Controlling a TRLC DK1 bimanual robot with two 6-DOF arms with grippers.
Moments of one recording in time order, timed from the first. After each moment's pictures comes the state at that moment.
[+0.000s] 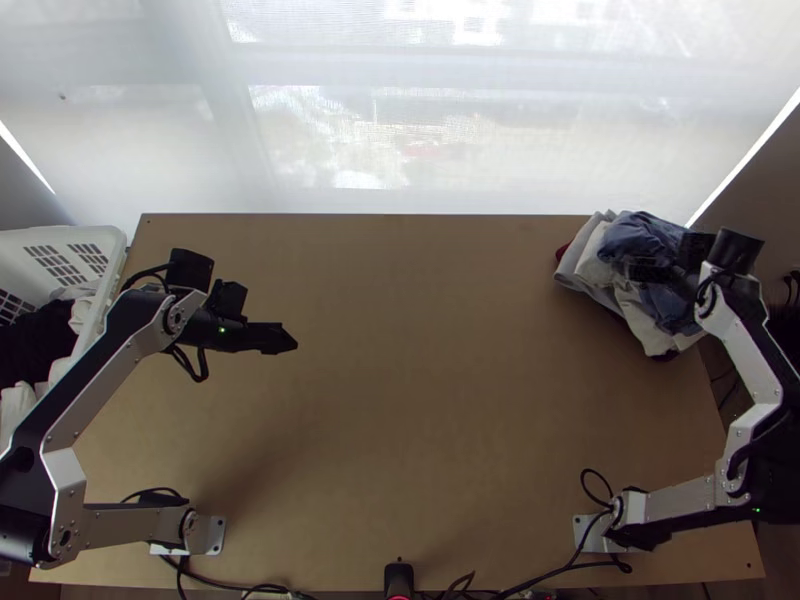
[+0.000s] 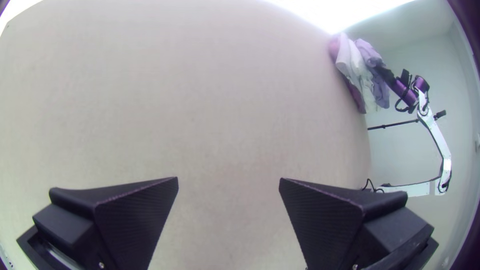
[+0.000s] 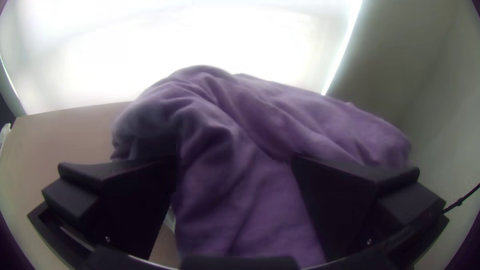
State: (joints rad) left arm -0.12 1.41 1.12 -0.86 0.51 -0.04; right arm -0.31 1.59 1.15 -0.15 -0.13 -0.16
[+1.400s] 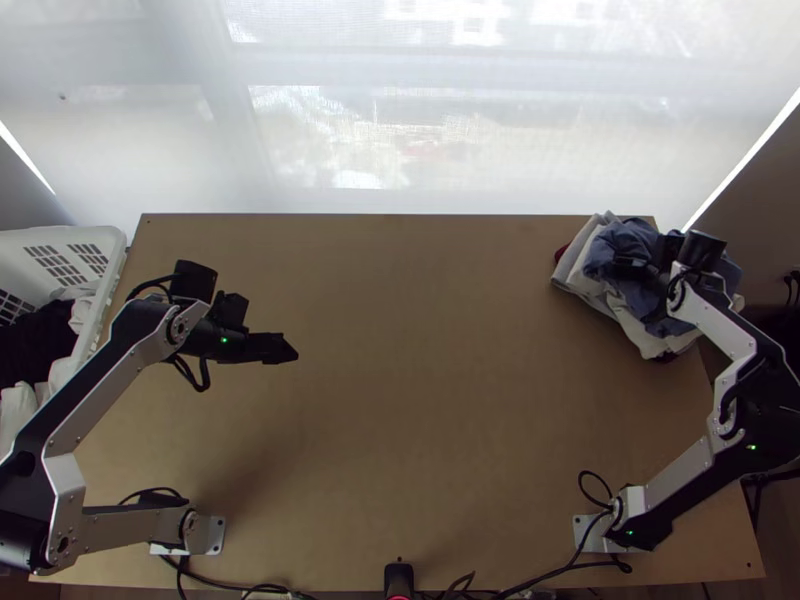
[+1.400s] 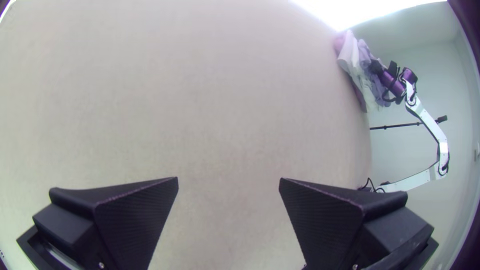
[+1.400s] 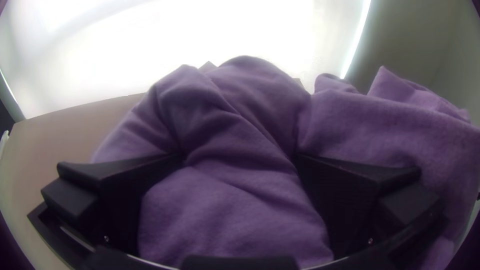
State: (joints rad) left arm -0.13 1.39 1.05 -0.84 0.51 -0.07; right arm -0.30 1.84 1.15 0.01 -0.13 -0.12
